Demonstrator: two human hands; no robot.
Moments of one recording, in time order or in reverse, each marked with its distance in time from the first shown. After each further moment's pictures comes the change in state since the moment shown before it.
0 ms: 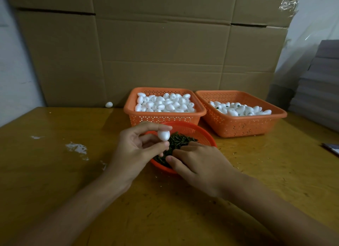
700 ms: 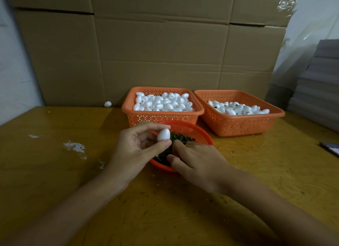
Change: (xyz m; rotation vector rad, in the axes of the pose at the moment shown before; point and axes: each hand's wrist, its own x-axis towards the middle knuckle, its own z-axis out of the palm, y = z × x) left_hand 0.000 -0.003 0.003 0.052 -0.014 0.015; right_hand -0.001 0.004 -0.003 0.067 -0.060 0.004
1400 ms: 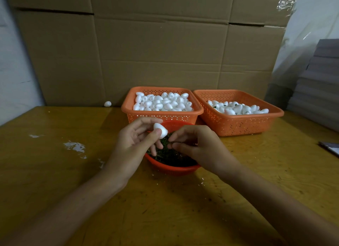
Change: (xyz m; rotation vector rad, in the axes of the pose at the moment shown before) left_hand 0.004 -0.006 -0.004 -0.058 0.035 -0.056; right_hand 0.012 0.022 -0.003 0.690 0.246 0.123
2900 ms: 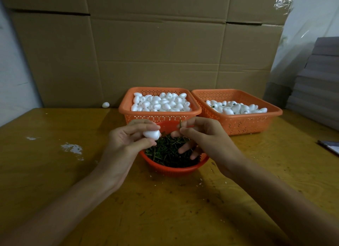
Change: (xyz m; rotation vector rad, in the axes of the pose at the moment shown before) left_hand -0.001 0.008 -0.002 -0.141 0.031 -0.026; right_hand 0.001 0.001 -0.015 0.468 0.048 0.166
